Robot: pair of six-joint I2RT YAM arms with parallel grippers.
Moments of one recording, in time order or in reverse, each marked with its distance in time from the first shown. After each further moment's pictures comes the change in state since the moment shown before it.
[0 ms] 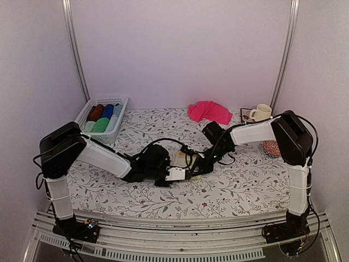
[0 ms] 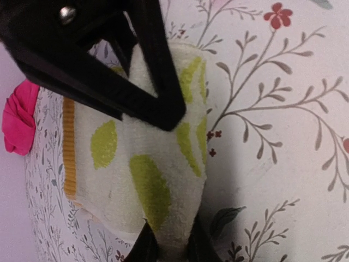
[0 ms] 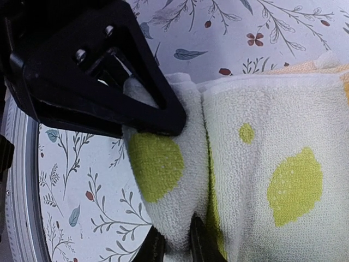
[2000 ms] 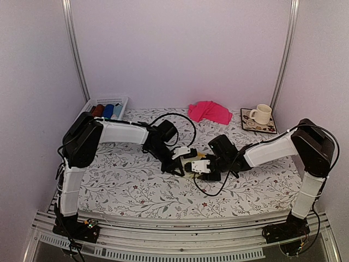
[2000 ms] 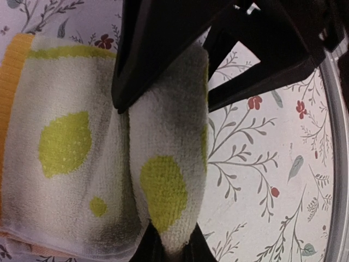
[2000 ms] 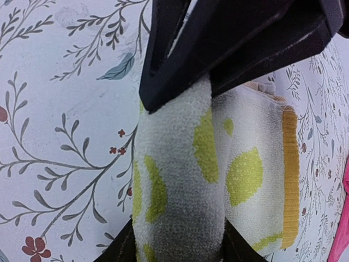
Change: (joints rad) left arm 0.180 0.290 0.658 -0.847 0.611 -0.286; right arm 0.140 -0.274 -0.446 0.513 0.557 -0.403
